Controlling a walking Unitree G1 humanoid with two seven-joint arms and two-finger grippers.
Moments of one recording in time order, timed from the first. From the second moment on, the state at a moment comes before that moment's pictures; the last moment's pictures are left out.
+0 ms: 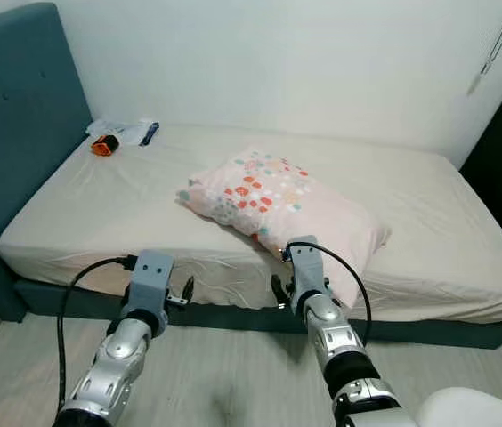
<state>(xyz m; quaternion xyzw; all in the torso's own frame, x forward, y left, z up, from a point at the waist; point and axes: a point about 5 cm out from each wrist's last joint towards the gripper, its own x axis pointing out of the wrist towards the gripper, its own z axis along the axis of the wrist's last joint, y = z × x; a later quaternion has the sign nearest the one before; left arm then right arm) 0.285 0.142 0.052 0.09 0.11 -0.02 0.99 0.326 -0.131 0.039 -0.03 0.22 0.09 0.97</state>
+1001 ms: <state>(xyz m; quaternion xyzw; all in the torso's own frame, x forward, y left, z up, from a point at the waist) 0.285 0.148 0.057 0.07 0.08 0.00 0.99 0.328 -0.133 0.043 -0.03 0.20 0.10 0.97</state>
